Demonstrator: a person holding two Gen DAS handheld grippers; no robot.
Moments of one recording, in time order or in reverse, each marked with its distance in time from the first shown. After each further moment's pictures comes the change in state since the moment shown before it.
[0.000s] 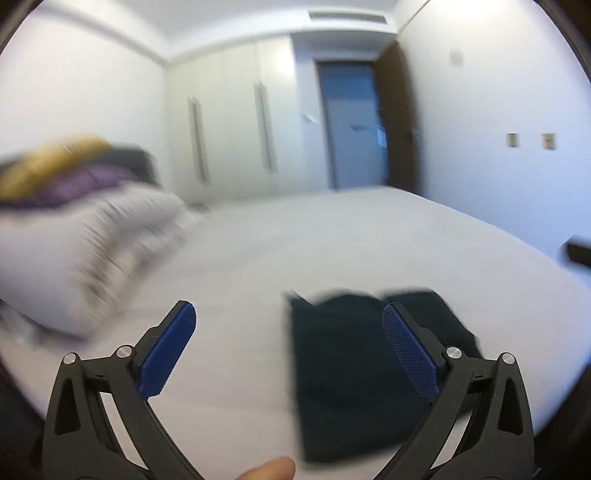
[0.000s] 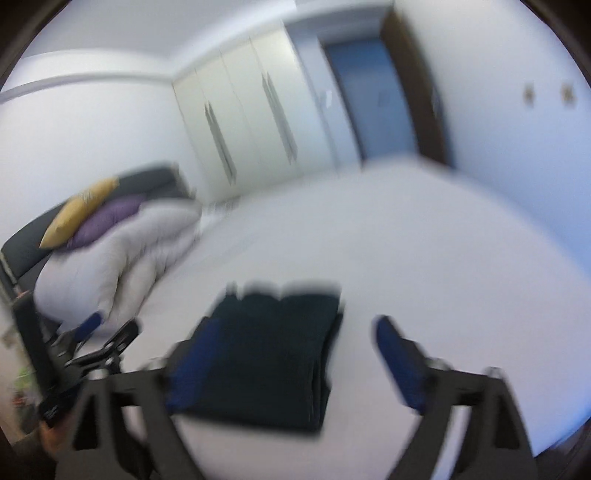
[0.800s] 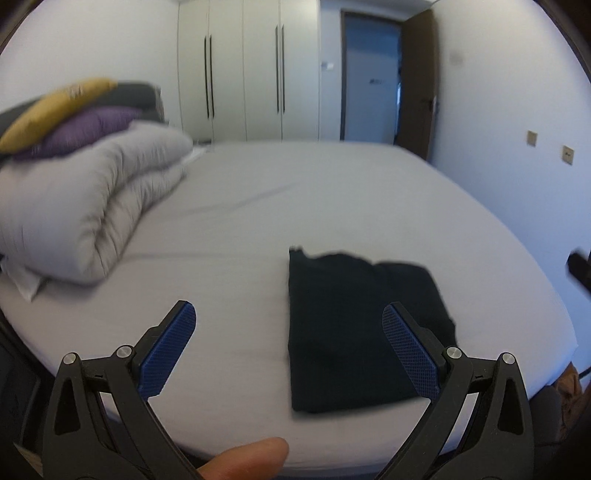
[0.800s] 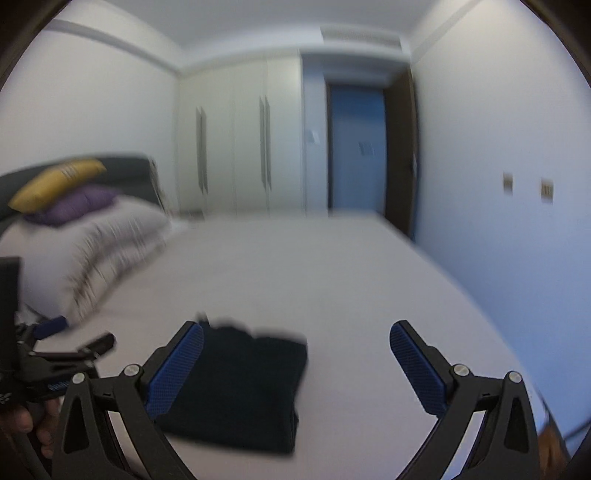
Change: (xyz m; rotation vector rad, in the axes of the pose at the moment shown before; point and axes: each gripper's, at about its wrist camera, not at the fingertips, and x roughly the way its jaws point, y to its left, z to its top) left arm 0.005 0.016 0.009 -0.145 0.333 -0.075; right arm -0.019 0.073 0.042 -0.182 0.035 -0.229
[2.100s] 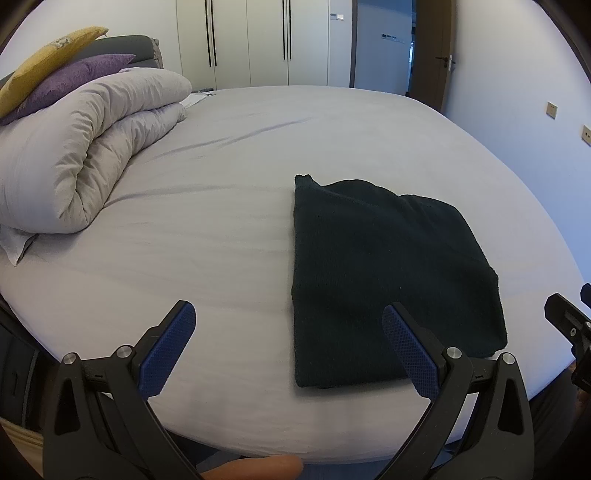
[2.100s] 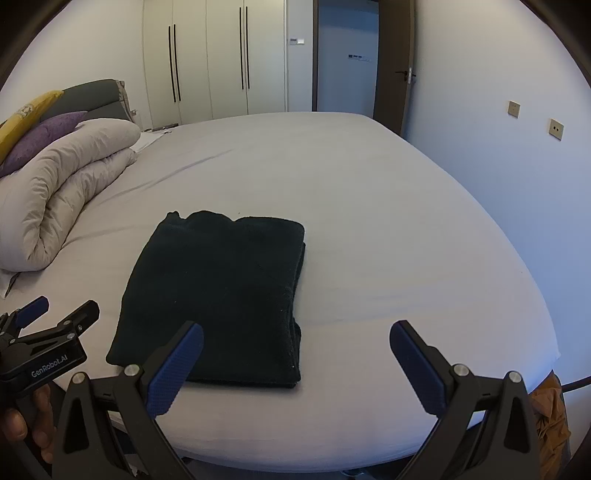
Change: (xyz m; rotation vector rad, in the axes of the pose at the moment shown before) left arm 0.097 0.005 -0.048 -0.009 0.184 0.019; right arm 0.080 0.012 -0.063 0.011 0.342 -0.053
